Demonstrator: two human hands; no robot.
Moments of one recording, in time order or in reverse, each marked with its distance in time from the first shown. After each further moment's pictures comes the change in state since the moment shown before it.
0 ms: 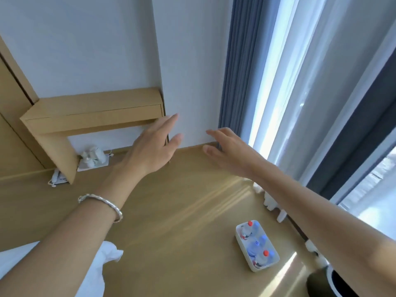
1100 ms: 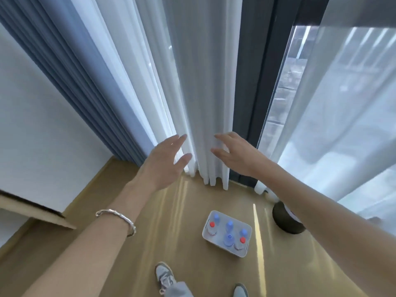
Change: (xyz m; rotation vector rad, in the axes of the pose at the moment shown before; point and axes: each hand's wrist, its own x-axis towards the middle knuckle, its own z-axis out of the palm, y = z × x) left_hand 0.360 0.135 0.330 -0.107 -0.717 0.554; right_hand 0.099 0.375 -0.042 0.141 0.236 0.875
